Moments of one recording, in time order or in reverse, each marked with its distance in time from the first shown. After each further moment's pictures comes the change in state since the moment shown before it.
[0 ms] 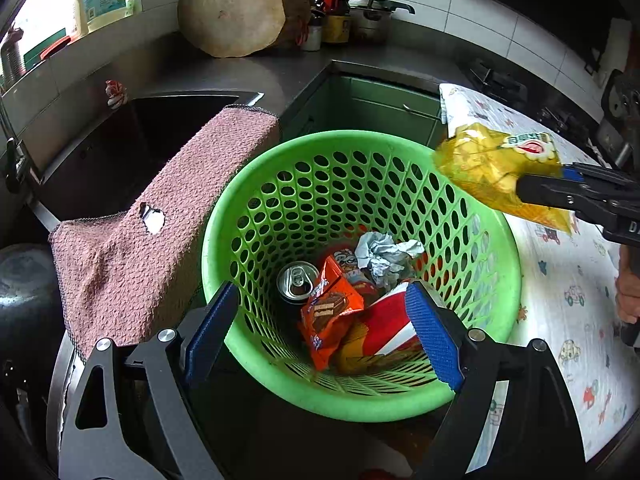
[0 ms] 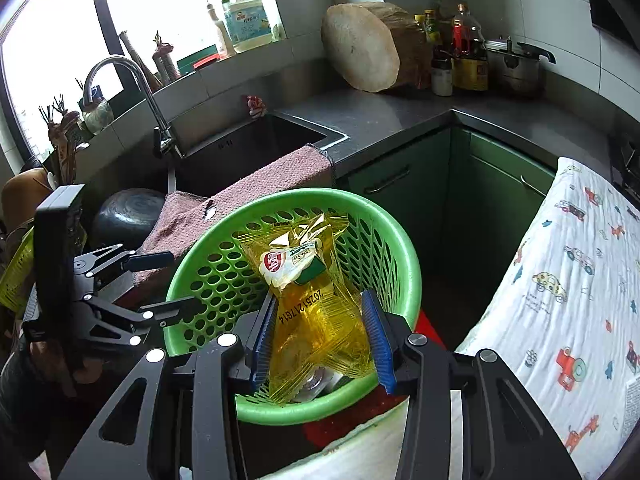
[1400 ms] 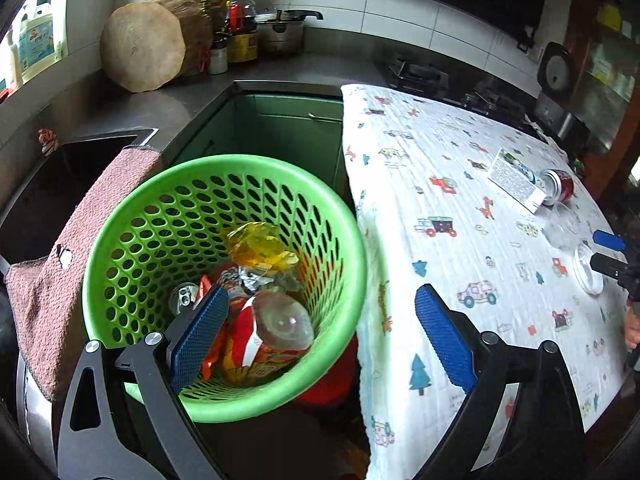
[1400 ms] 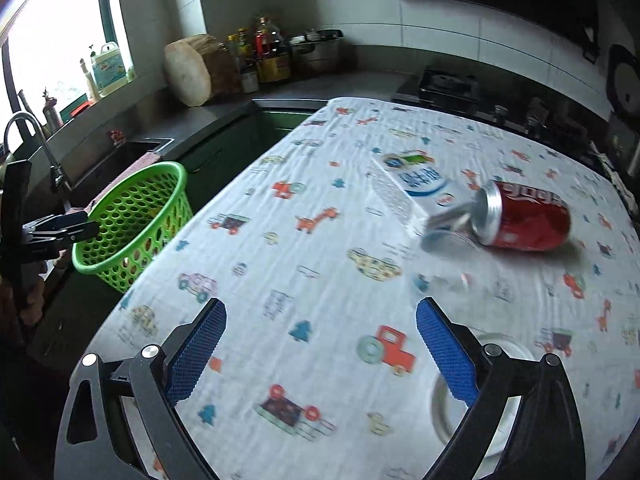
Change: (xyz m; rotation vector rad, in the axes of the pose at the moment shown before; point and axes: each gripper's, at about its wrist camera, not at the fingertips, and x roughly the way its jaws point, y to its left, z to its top) left arm -0.021 -0.122 -0.004 0.144 -0.044 -0.180; right arm -0.227 -0.116 -0.212 0.315 -0.065 -0.477
